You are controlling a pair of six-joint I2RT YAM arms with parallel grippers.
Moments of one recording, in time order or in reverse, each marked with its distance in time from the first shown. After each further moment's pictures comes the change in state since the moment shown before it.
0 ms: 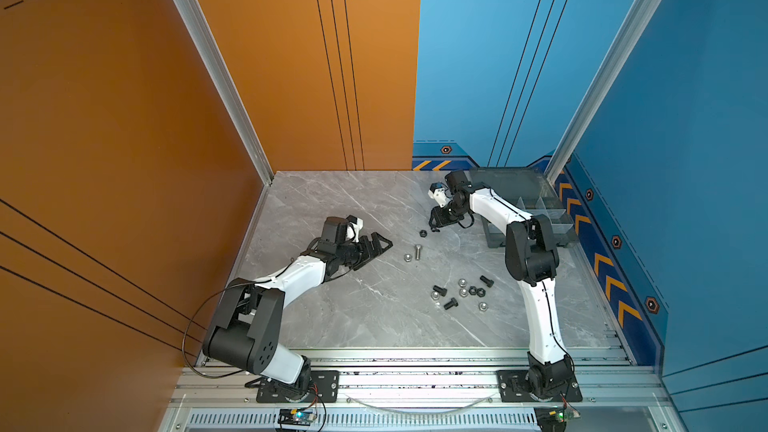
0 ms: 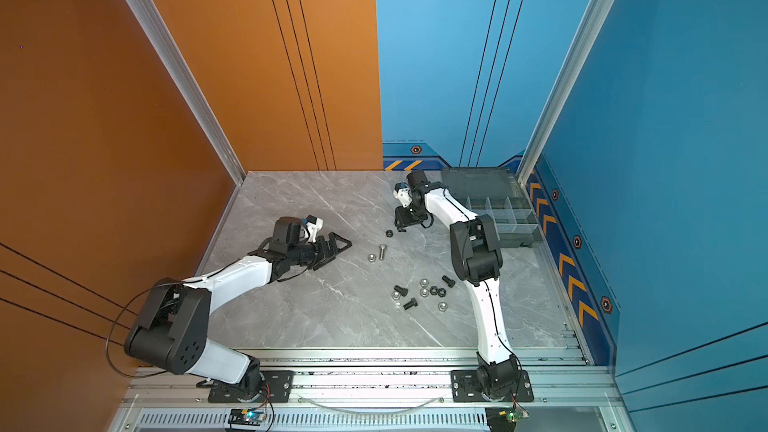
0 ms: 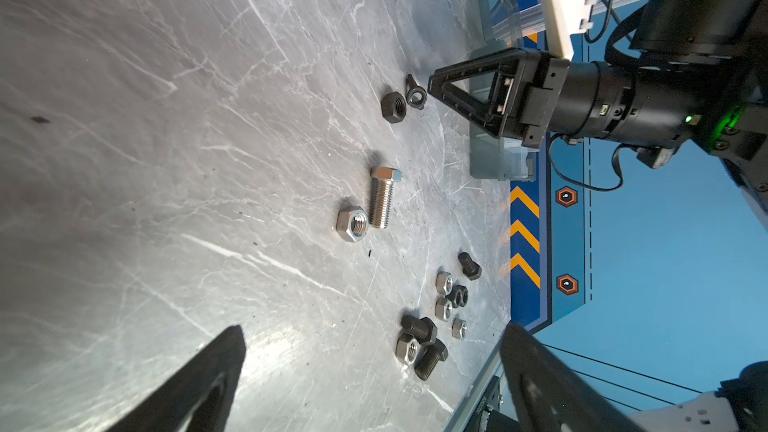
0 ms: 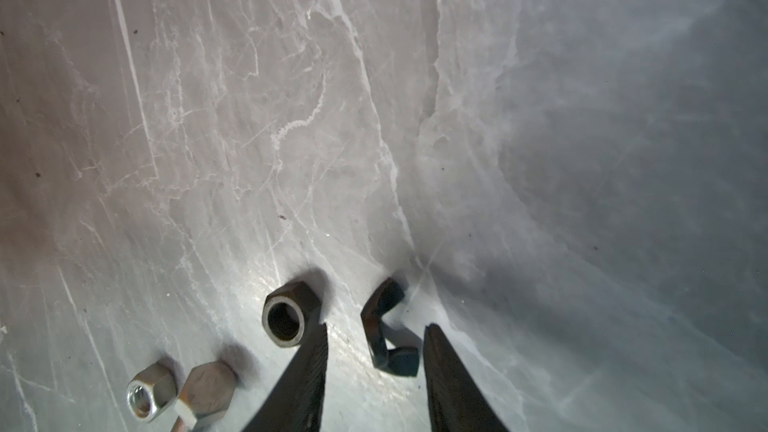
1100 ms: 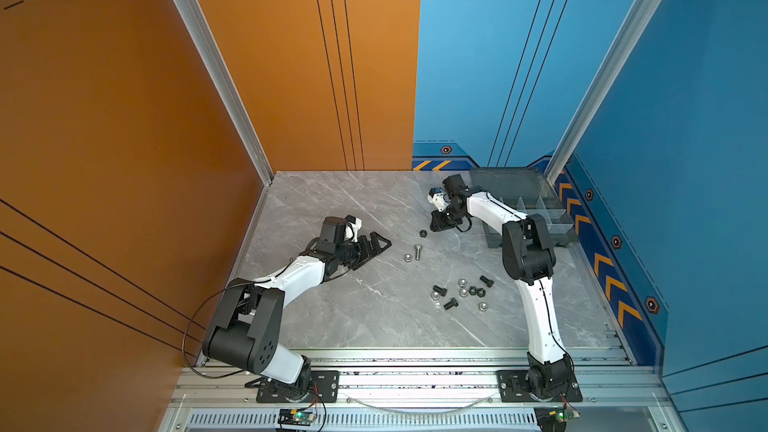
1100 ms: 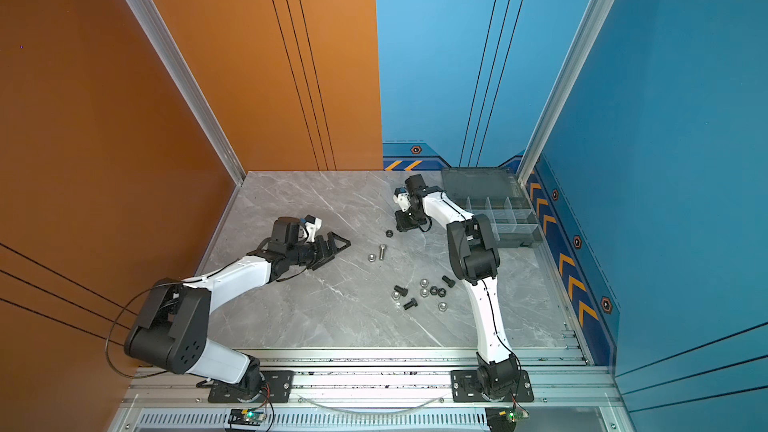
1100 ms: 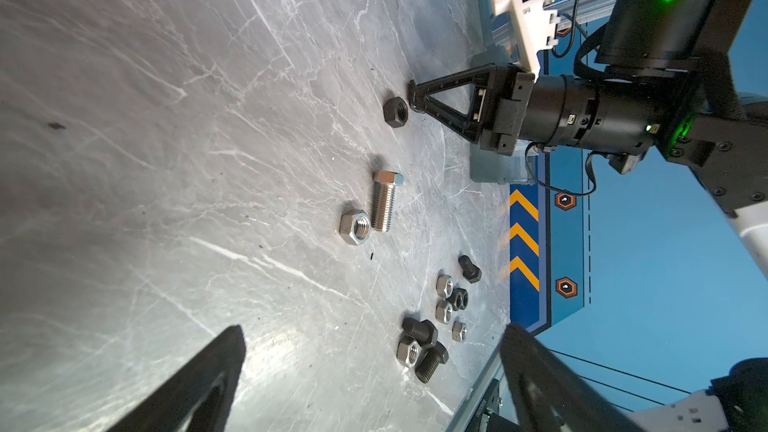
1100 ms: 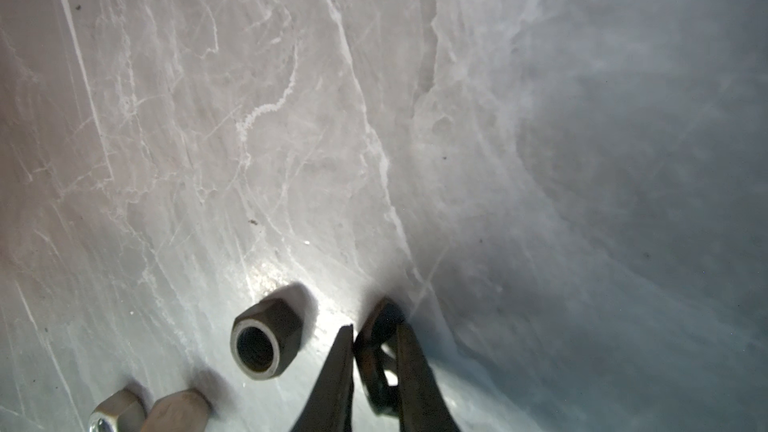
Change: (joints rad) left arm 0.012 0.000 -0.004 0.006 0.005 0.000; right arm 0.004 0.024 -0.027 0.037 -0.001 0.025
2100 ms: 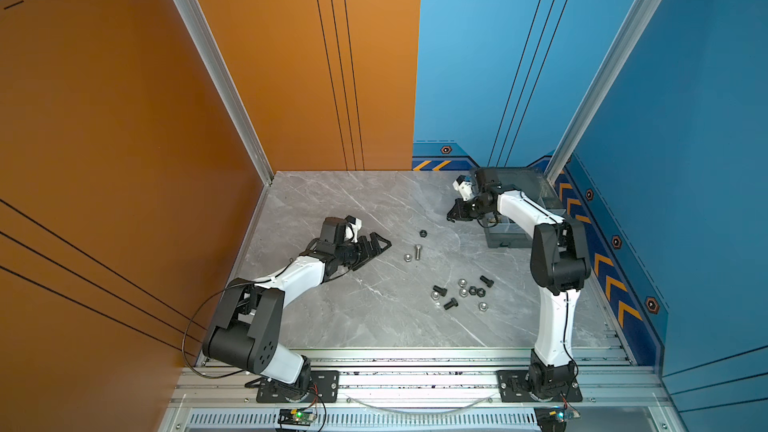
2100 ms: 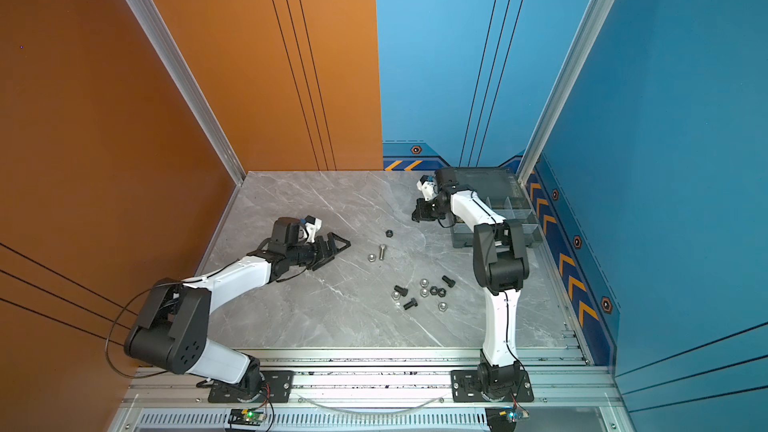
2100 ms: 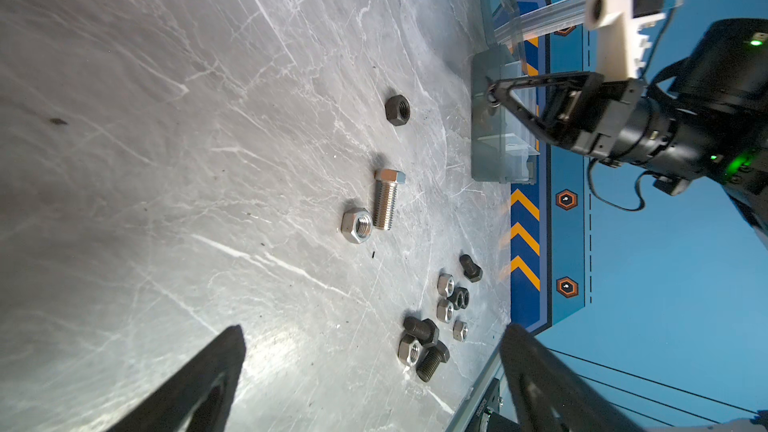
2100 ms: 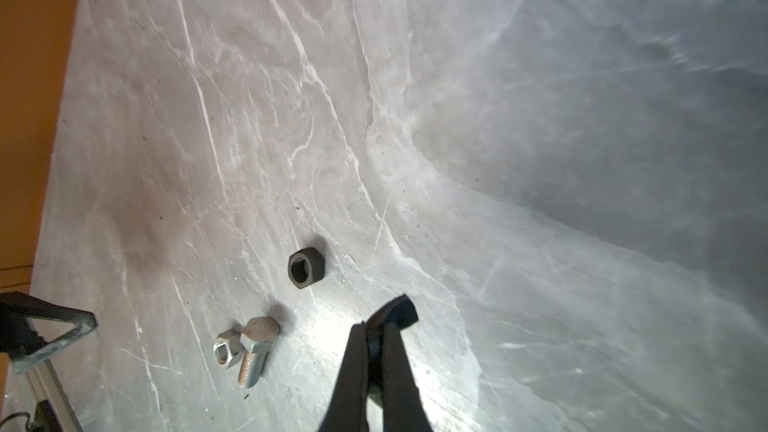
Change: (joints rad) left arm 0.000 0.000 -0.004 0.000 0.000 0.000; right arm -0.169 -0.277 -0.233 0.141 -0.168 0.134
